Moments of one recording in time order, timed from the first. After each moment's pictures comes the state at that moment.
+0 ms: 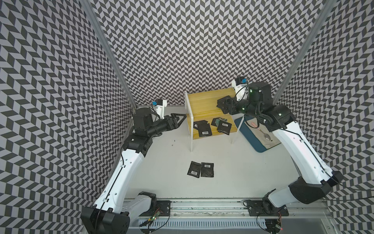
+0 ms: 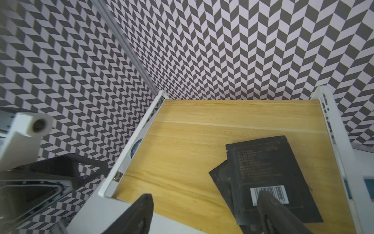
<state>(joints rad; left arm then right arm) -0.22 1.14 1.20 -0.30 0.66 -0.63 0.52 1.54 1.94 -0.84 -0.05 0.23</state>
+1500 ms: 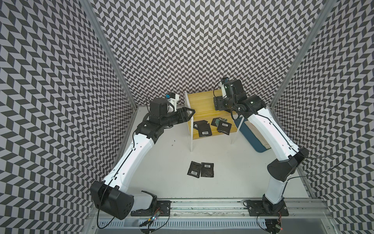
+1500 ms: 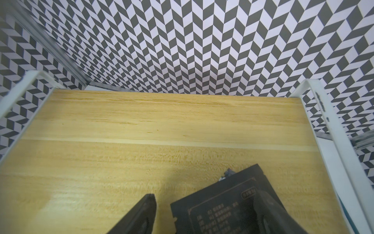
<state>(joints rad) -0.35 1.33 1.39 -0.43 0.46 -0.59 0.57 1.85 2.20 -0.97 0.27 0.19</state>
